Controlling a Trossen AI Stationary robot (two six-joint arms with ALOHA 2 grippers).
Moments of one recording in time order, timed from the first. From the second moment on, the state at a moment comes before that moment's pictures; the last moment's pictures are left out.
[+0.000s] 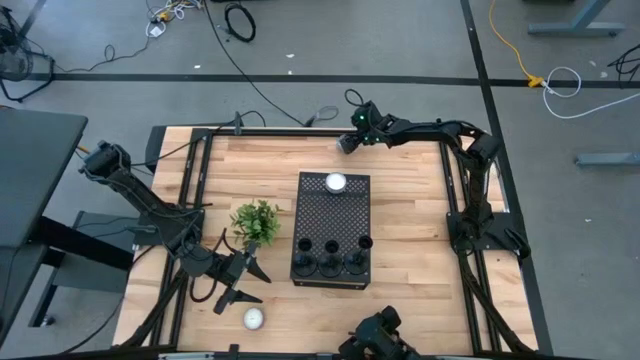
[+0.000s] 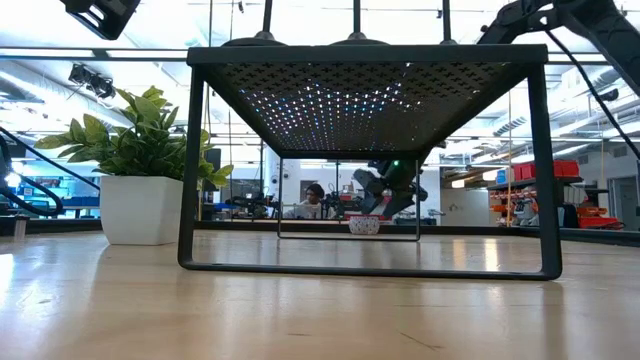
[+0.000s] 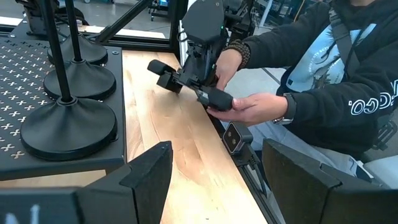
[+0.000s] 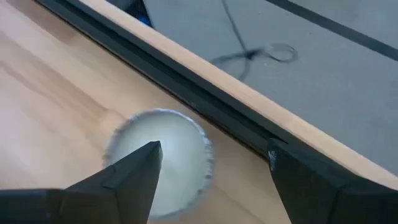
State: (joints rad) left arm -0.74 1.13 0.53 0.35 -0.33 -0.33; right arm -0.71 1.98 1.21 -0.08 0.04 0.20
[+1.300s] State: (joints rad) left arm -0.74 1.13 0.53 0.35 -0.33 -0.33; right arm -0.71 2.02 1.27 -0.19 -0.02 0.20
